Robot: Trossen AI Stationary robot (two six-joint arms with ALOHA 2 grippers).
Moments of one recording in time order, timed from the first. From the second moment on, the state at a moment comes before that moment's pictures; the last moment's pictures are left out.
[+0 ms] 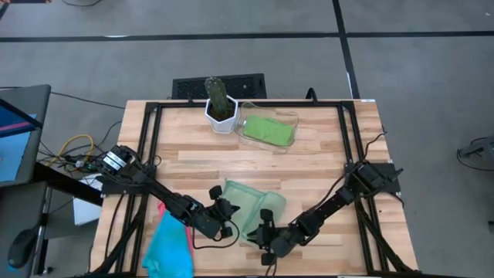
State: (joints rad) left arm -0.56 1.84 0.85 0.24 -0.72 -0.53; right arm 0.65 2.11 1.11 0.36 0.49 0.34
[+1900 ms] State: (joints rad) left arm -0.52 1.83 0.85 0.24 -0.69 -0.53; right arm 0.65 2.08 1.19 0.11 0.58 0.38
